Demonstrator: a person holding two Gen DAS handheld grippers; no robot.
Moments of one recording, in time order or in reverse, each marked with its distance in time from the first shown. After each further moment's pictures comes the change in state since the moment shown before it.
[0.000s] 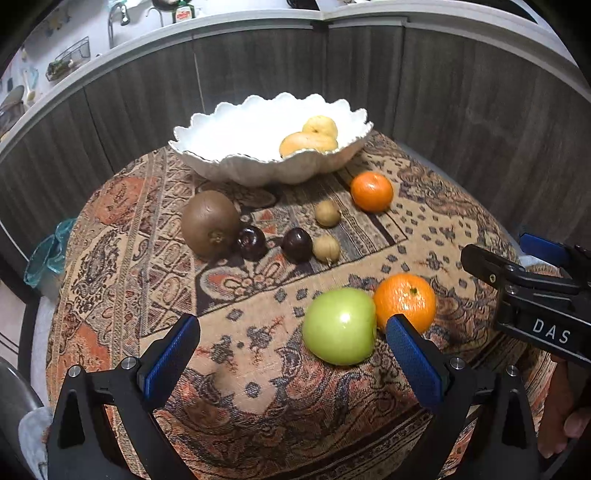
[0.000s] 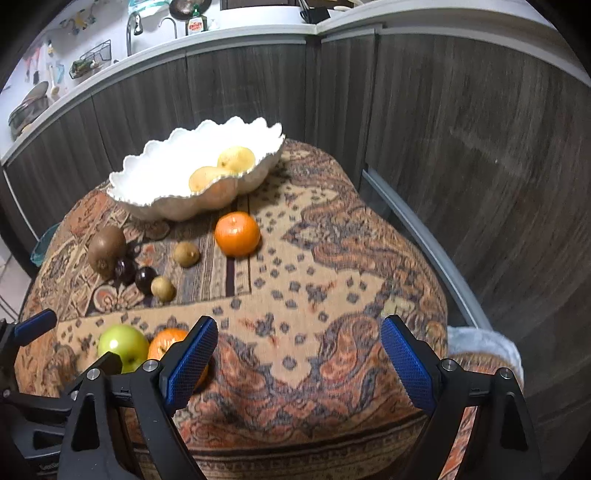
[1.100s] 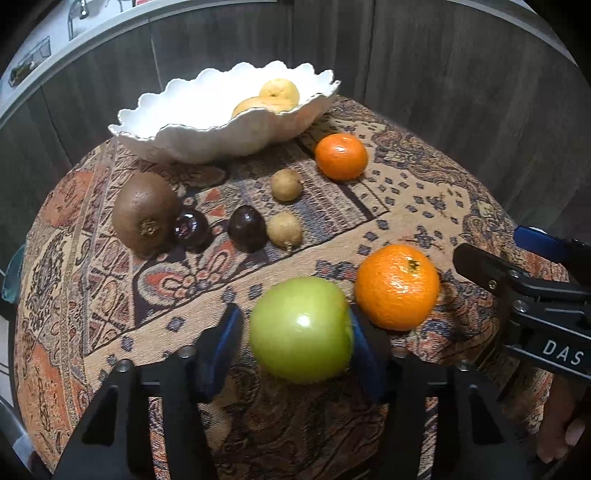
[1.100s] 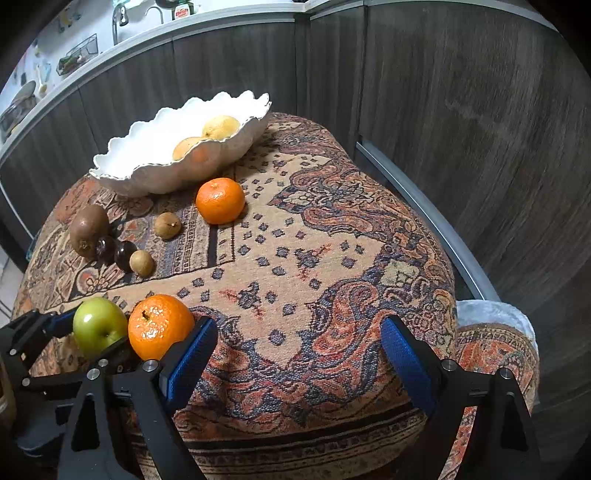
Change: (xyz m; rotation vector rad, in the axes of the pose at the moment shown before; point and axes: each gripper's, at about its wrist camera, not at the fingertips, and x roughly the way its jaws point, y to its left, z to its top) left arm 0.045 -0.021 0.003 0.073 0.084 -0.103; right arm 0.018 -0.007 -0.015 0.036 0.064 -0.006
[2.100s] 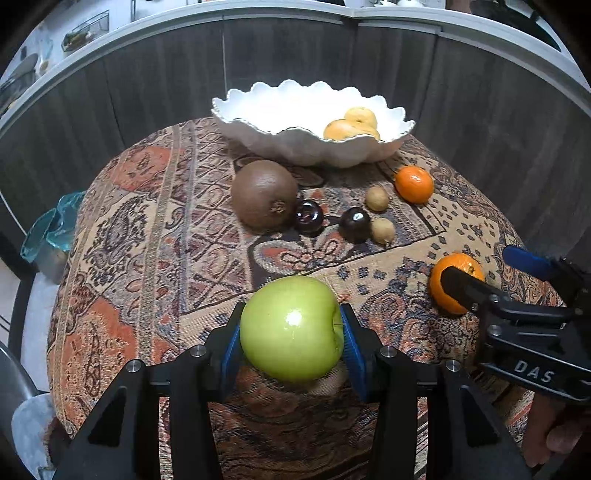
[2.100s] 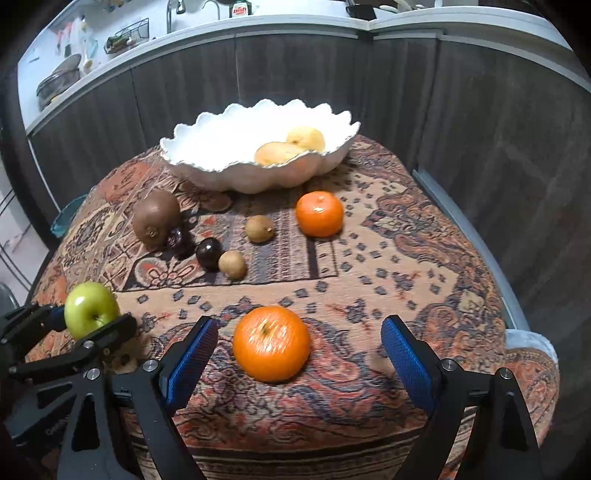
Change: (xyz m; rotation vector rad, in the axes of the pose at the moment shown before) left arm -0.045 0.070 -0.030 -0.161 -0.068 0.077; right arm -0.010 0.076 0.000 -0.135 -0.035 0.083
